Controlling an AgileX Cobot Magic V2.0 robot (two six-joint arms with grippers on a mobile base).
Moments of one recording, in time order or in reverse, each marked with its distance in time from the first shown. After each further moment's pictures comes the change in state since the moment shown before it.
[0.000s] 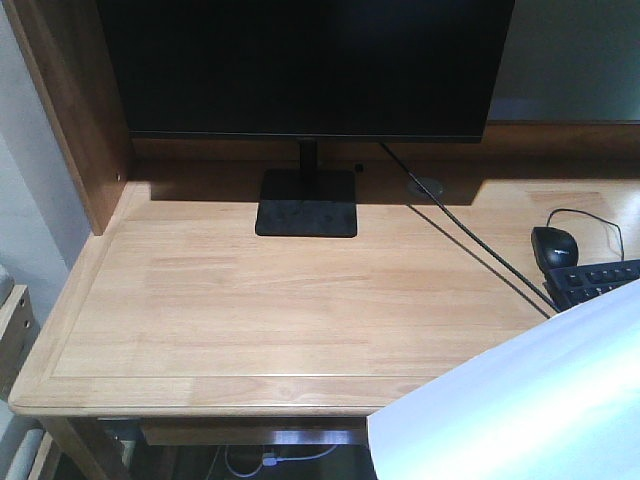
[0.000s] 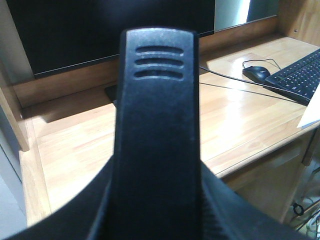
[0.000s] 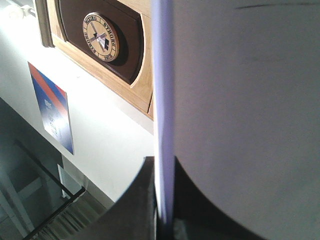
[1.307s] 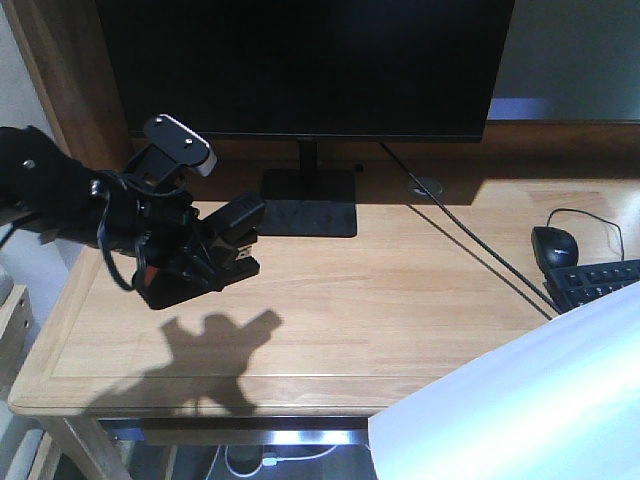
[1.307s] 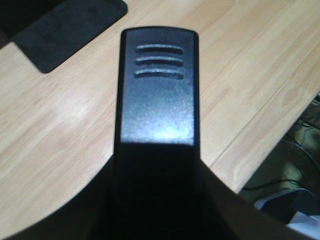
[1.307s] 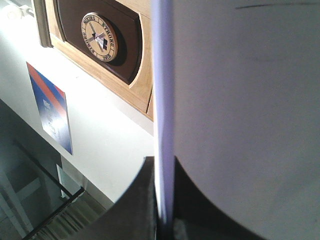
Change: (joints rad) left arm 0.088 1.481 -0.544 -0.498 -0.225 0.728; right arm 0.000 0.000 0.000 0.000 0.003 0.000
